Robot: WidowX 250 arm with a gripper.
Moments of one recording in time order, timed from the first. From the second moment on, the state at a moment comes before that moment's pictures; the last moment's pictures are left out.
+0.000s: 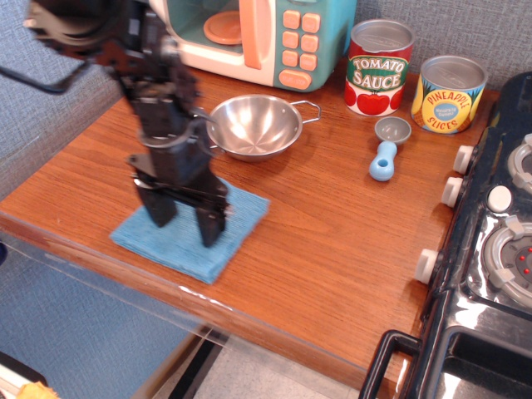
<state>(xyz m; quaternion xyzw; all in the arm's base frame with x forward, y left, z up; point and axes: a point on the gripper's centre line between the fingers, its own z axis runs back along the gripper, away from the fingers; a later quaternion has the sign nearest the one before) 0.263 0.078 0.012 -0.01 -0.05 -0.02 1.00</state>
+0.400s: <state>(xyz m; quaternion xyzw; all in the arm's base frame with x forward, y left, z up) 0.268 0.108 0.012 -0.05 -0.06 -0.07 0.99</state>
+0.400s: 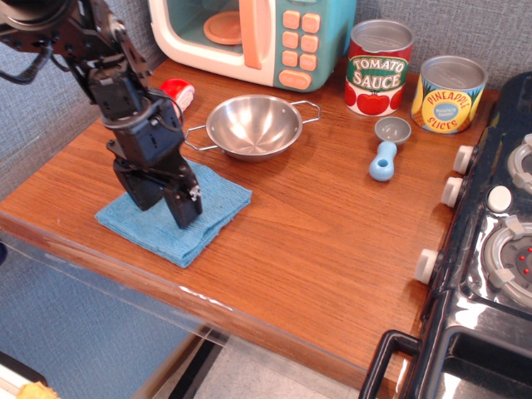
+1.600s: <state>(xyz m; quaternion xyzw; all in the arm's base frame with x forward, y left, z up) 0.248 0.166 0.015 0.03 0.00 0.01 1.00</state>
